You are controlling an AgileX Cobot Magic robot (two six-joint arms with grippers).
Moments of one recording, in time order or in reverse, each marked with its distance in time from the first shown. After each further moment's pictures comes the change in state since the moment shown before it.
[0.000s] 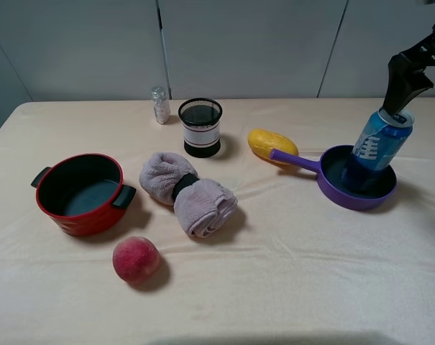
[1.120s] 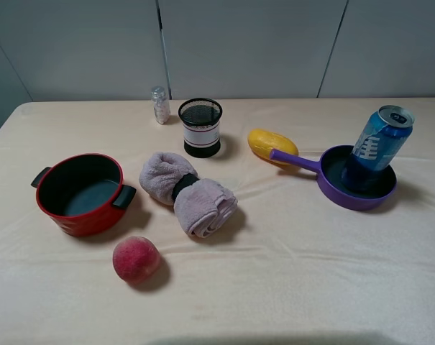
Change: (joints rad) left arm 0.000 0.000 0.000 0.000 0.000 0.000; right arm 0.000 -0.509 0.004 0.016 0.006 0.164
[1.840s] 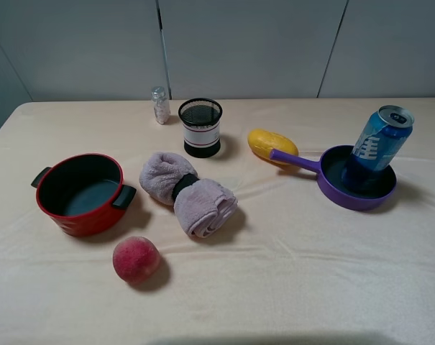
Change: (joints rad) left arm 0.000 0.000 0.000 0.000 0.000 0.000; right arm 0.000 -0.494 0.489 -0.004 0.001 0.022
